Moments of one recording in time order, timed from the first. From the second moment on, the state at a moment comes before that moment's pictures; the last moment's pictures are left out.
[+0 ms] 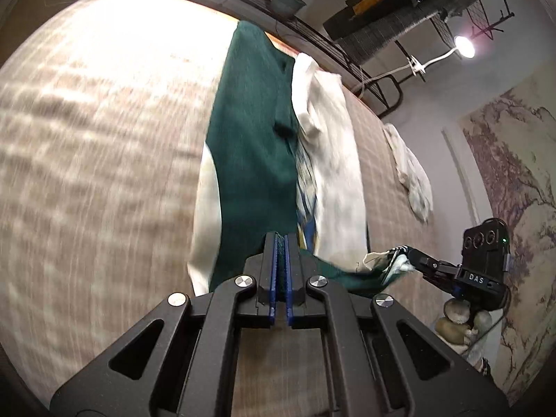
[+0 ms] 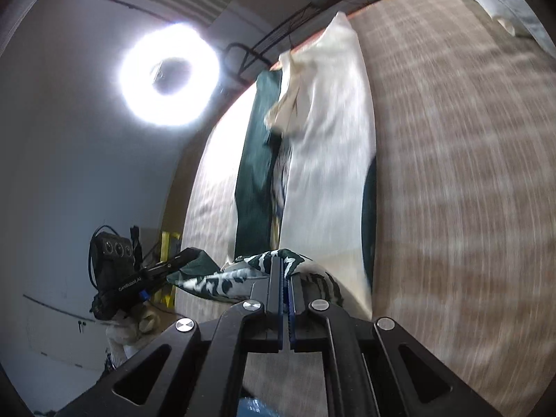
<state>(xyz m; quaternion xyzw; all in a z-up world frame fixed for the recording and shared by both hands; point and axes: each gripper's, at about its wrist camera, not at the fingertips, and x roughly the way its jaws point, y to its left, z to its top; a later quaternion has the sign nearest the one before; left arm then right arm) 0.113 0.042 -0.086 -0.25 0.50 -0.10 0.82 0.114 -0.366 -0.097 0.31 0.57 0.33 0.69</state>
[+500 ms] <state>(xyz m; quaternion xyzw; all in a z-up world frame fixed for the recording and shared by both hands) 0.184 0.060 -0.125 -0.25 0.52 -0.05 0.82 0.205 -0.344 -0.137 0.32 0.58 0.28 0.70</state>
